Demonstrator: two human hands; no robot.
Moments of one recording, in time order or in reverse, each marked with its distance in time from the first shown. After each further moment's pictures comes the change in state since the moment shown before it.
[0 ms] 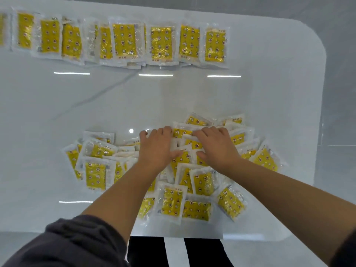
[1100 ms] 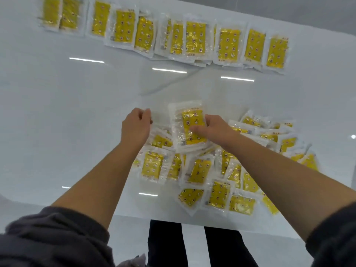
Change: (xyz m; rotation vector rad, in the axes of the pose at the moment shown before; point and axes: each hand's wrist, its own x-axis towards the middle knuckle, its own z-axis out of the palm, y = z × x) left_hand -0.035 -0.201 -0.065 -0.932 0.173 -0.529; right_hand 0.085 -0.160 -0.040 1.088 -0.191 0.326
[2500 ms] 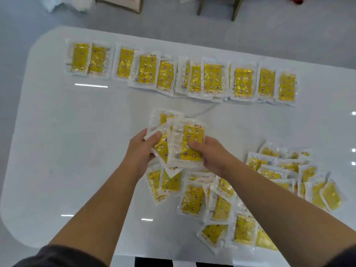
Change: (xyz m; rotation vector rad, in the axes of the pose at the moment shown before) left_hand 0.054 -0.001 -0.058 -0.705 -0.291 -0.154; right_hand 0.038 -0.058 0.056 0.672 -0.054 0.088
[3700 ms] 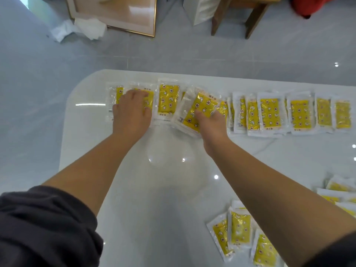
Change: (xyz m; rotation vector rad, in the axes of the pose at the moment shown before) left_hand 0.183 0.185 -0.138 1.219 0.225 0.755; right_hand 0.158 -0.116 0.188 0.006 0.580 -0.258
